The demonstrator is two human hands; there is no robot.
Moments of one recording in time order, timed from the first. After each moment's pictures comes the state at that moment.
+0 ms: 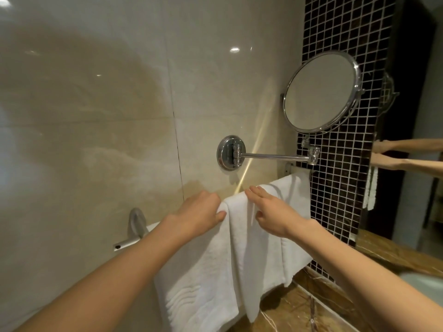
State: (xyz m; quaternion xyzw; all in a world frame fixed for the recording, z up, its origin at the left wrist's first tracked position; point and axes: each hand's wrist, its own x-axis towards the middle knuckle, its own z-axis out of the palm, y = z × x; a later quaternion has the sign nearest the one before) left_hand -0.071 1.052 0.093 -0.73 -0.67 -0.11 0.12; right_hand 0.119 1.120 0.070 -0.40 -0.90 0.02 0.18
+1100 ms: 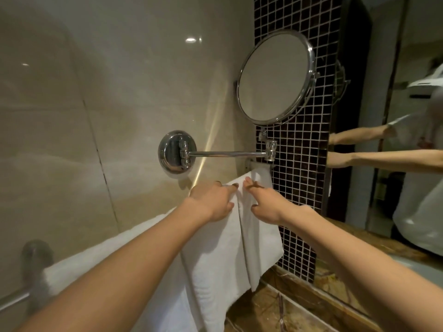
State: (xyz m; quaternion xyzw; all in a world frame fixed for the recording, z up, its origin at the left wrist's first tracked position) left_hand 0.026 1.164 0.096 -0.78 -0.61 0.00 0.15; right_hand 0.189 1.198 0.065 -0.51 -0.84 0.07 0.14
